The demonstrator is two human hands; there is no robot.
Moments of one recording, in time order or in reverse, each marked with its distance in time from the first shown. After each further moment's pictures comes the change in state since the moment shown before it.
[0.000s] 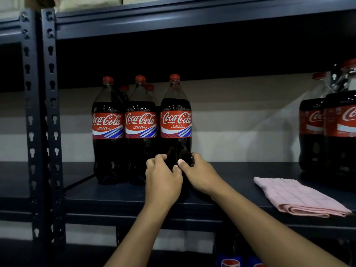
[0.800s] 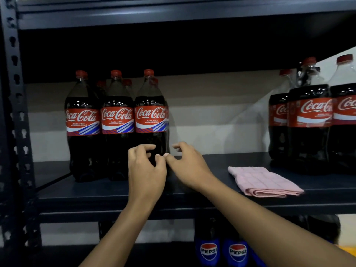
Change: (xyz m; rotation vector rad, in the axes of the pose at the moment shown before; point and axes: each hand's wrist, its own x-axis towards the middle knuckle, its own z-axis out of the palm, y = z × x) left_hand -0.023 0.018 0.001 -0.214 0.170 0.202; right_hand -0.029 -0.003 -0.026 -0.125 0.145 -0.122
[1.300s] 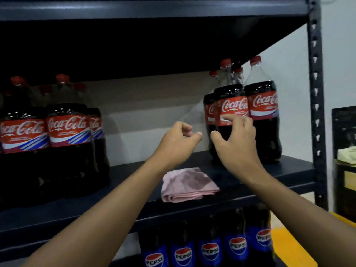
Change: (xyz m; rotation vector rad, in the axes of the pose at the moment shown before) left_hand -0.016 0.155 0.171 -0.131 -0.713 0.010; right_hand -0.053 0.113 -0.216 -0.132 0.602 0.081
